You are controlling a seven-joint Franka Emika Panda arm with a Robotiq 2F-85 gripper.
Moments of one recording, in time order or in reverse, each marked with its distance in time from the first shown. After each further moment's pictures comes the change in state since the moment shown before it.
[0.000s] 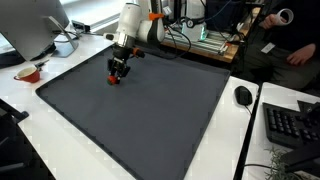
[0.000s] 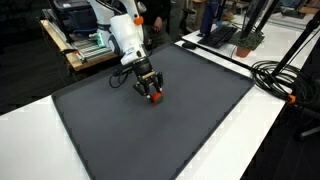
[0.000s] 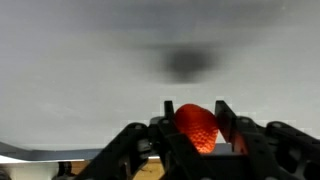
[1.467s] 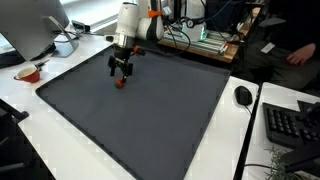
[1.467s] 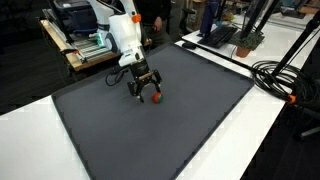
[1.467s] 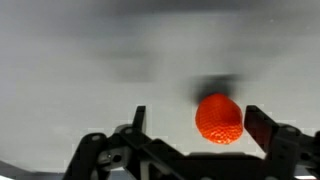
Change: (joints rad) arm -0.027 -0.039 0.001 -0.021 -0.036 -0.129 0.009
